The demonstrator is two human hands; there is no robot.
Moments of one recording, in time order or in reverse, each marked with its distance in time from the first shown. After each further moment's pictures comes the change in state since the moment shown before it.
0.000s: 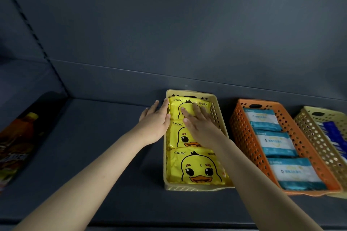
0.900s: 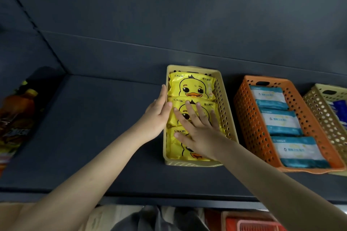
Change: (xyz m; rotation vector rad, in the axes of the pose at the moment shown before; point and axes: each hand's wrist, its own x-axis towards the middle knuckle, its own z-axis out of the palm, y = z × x) left_hand -0.038 -0.001 0.031 -0.588 -0.019 0.000; right_hand -0.068 -0.023 0.021 -0.199 -0.197 -0.134
